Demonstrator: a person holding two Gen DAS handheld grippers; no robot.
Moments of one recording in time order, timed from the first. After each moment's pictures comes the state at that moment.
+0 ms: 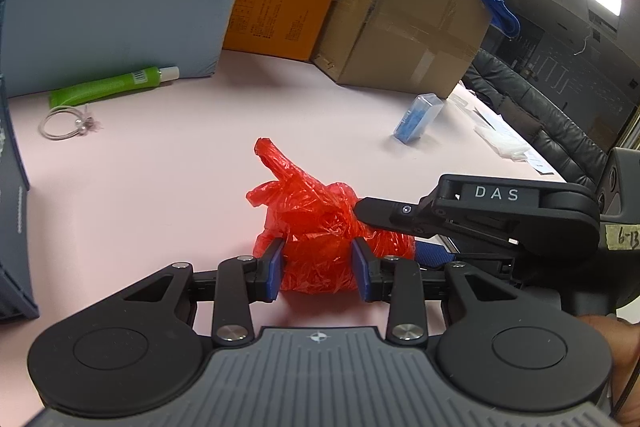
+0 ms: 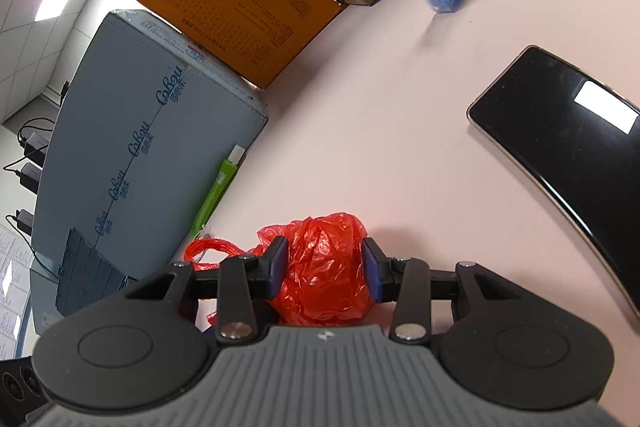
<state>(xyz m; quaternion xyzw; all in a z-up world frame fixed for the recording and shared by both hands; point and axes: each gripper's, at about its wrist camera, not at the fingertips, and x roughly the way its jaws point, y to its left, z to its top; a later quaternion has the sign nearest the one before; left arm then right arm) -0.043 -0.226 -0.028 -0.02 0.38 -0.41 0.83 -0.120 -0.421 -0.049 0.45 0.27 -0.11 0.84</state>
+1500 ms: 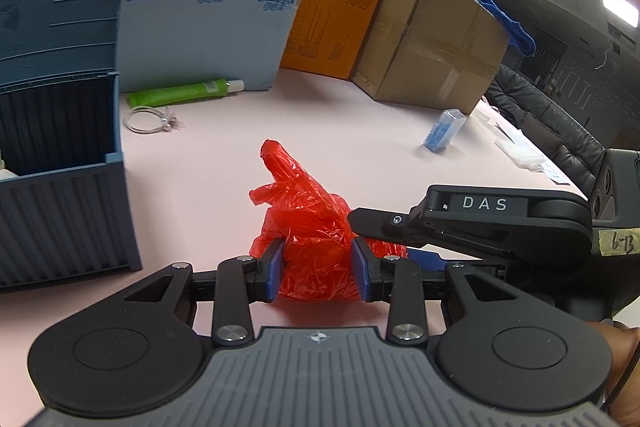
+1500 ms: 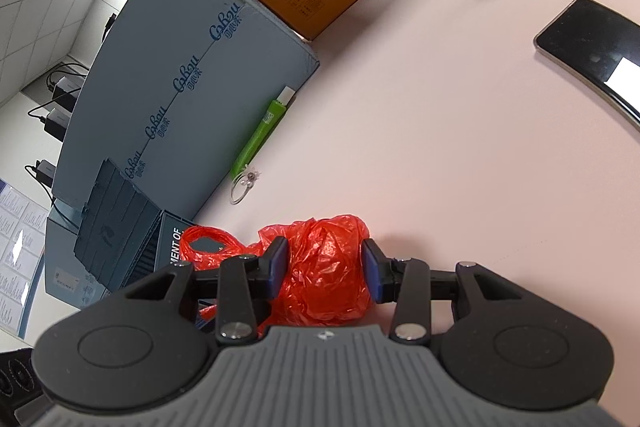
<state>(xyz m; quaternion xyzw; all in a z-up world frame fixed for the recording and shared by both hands) -0.059 -0.156 -0.011 -0.02 0.36 -0.37 0.85 -0.117 -0.365 -0.049 0.44 0.29 -0.06 0.85</state>
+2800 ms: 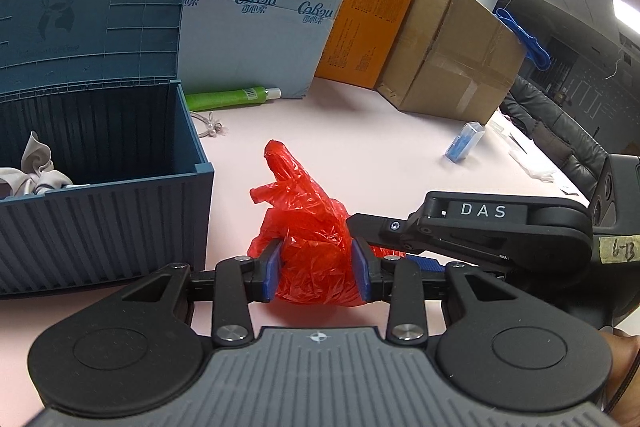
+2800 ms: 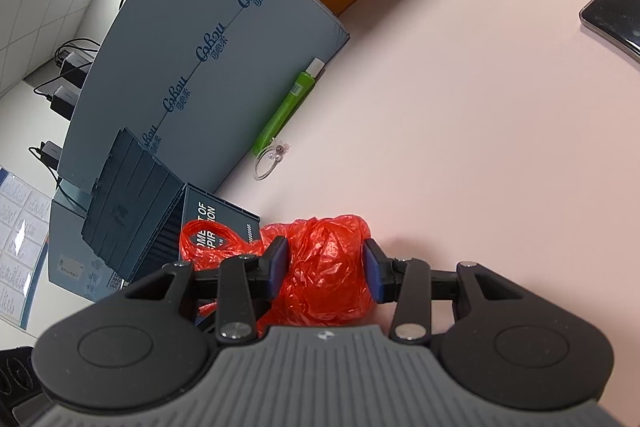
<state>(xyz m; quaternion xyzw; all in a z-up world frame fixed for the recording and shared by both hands) -0.042 -0.115 -0.003 -0.03 0.37 -0.36 0.86 -0.104 -0.330 -0.043 0.43 0.30 -0.06 0.85</state>
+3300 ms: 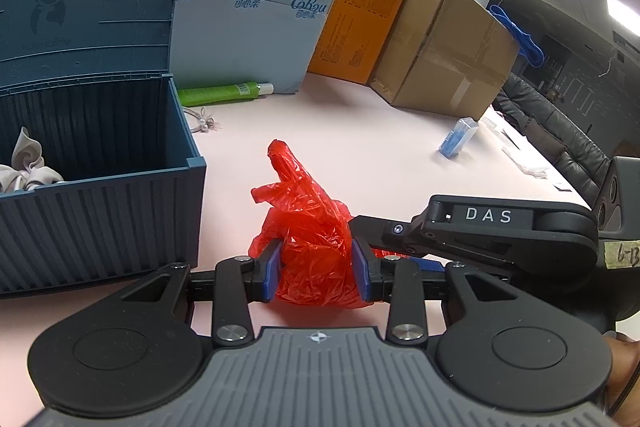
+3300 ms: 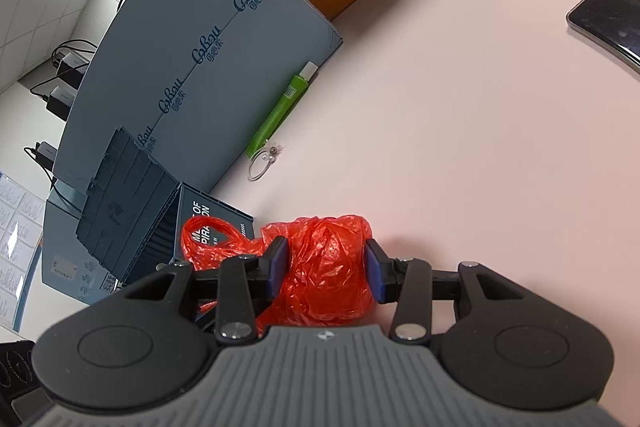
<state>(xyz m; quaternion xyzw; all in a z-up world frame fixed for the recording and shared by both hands) -0.038 -0.117 -0.005 -0.03 0.37 -0.37 0.85 -0.111 -0.328 -0.042 0.43 0.30 -0.07 0.85</state>
